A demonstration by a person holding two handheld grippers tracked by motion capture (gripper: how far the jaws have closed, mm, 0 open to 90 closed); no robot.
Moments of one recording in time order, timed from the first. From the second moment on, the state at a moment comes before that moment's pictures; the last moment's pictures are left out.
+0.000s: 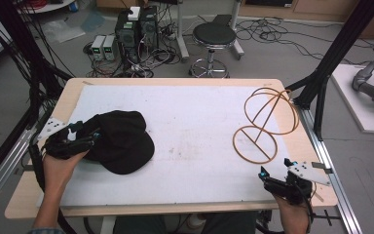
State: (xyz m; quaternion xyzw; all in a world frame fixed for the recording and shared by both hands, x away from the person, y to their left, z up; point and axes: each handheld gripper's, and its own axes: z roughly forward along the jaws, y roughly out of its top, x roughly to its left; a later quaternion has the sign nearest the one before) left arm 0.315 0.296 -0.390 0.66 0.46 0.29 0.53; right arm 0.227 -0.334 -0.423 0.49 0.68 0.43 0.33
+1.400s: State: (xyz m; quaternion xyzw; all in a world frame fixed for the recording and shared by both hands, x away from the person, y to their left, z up) left arm 0.348 0.285 -0.410 0.68 0.52 0.25 0.46; right arm 0.216 -0.341 -0.423 0.50 0.68 0.41 0.34
